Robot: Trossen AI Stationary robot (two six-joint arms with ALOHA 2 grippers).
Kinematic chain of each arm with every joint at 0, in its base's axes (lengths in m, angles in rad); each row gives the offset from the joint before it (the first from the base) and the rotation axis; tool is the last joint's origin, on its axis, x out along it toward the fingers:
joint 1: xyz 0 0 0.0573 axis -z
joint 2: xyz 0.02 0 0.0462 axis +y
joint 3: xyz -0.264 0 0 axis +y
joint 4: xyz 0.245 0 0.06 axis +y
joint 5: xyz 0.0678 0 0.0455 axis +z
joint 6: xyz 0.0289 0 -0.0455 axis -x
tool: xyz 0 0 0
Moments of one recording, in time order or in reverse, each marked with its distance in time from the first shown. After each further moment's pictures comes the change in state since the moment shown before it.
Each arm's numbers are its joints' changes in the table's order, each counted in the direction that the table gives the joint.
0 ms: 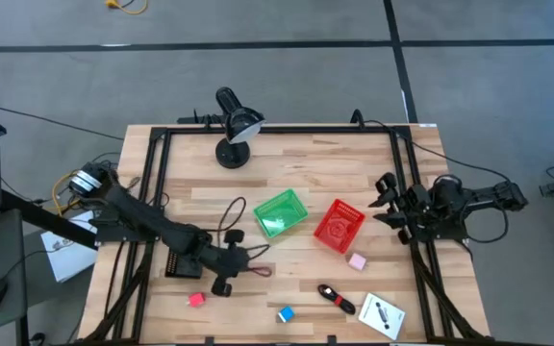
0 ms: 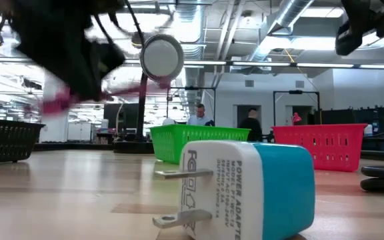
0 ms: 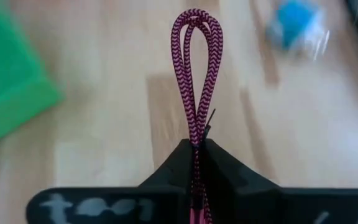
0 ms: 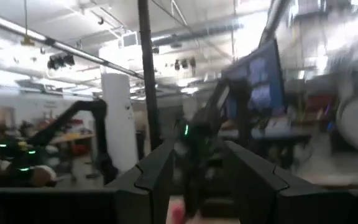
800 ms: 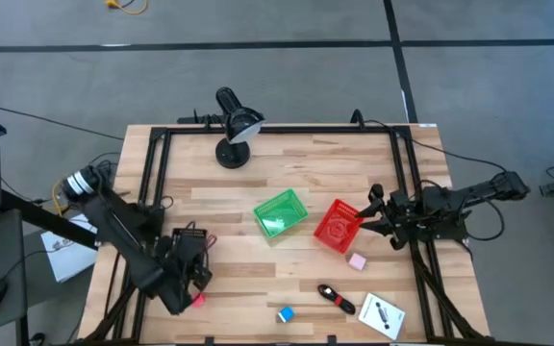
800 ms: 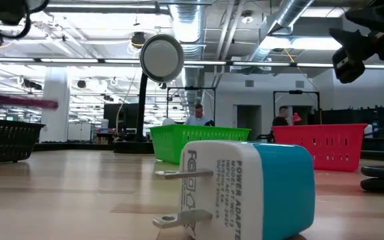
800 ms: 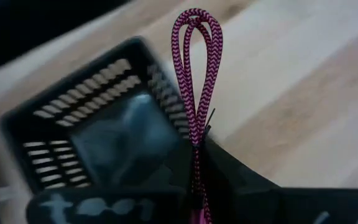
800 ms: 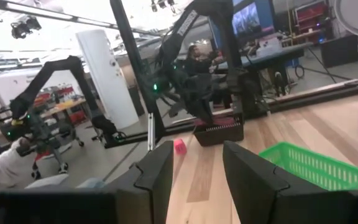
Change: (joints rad) left arm 0.383 0.051 -0.076 0.880 0.287 1.513; right arm -0.099 0.111 0.000 0.145 -0.134 -0.123
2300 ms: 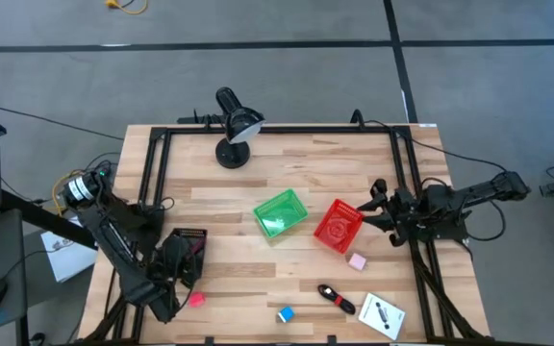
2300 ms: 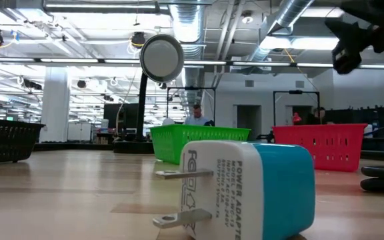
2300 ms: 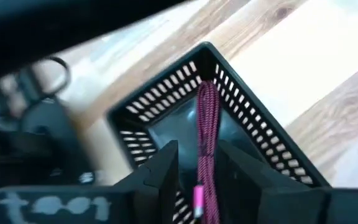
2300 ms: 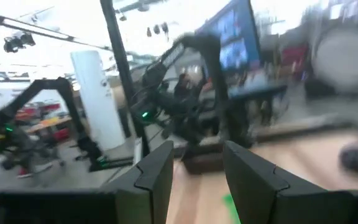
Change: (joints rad) left arm 0.094 0.028 -0.121 0.337 -0.048 0.087; right arm 0.005 0.001 -0.002 -0.124 -0.063 0.125
